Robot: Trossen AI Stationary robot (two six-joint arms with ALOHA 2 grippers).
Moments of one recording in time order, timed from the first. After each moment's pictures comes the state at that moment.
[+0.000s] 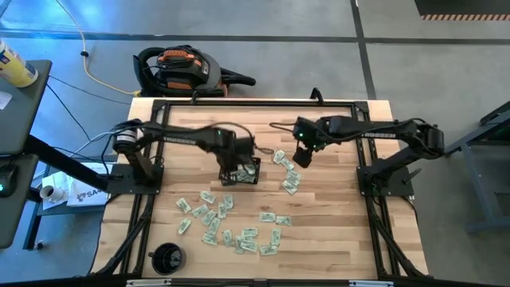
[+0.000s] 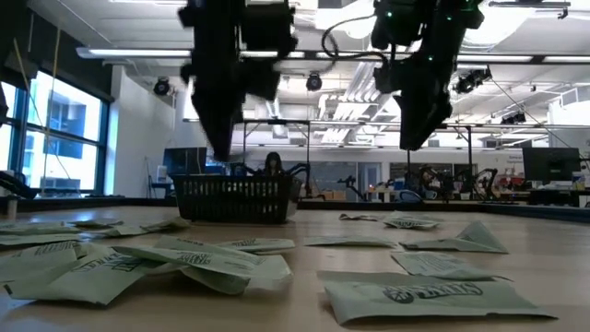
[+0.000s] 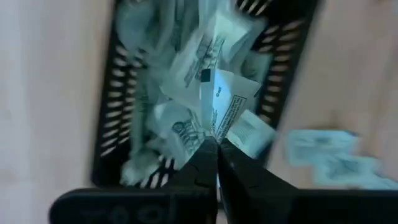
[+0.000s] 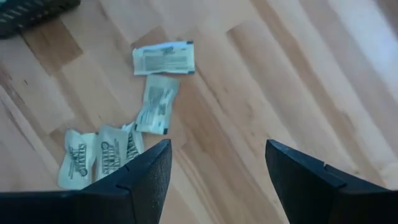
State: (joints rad) left arm 0.11 1.75 1.30 -0.95 0.04 -0.01; right arm -0.27 1.44 1.05 -0.84 0.12 0.32
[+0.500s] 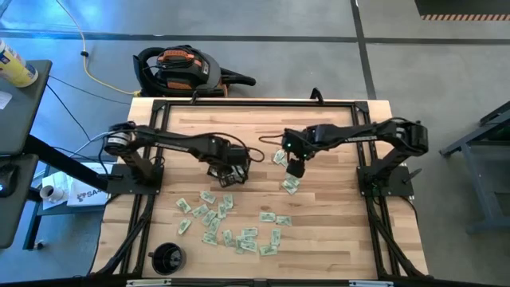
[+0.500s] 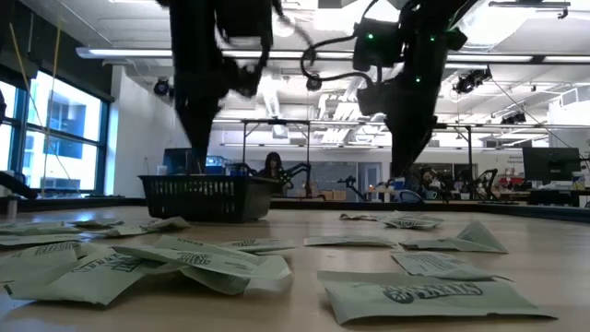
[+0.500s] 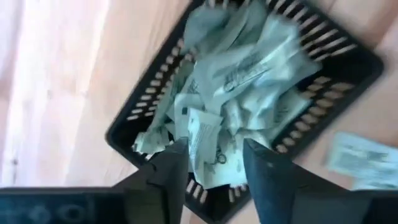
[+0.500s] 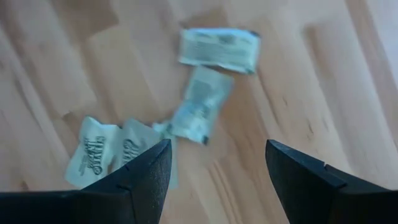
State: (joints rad) left arm 0.02 1.68 1.26 -1.04 -0.24 -0.36; right arm -0.21 1.60 1.05 -0.73 0.05 0.21
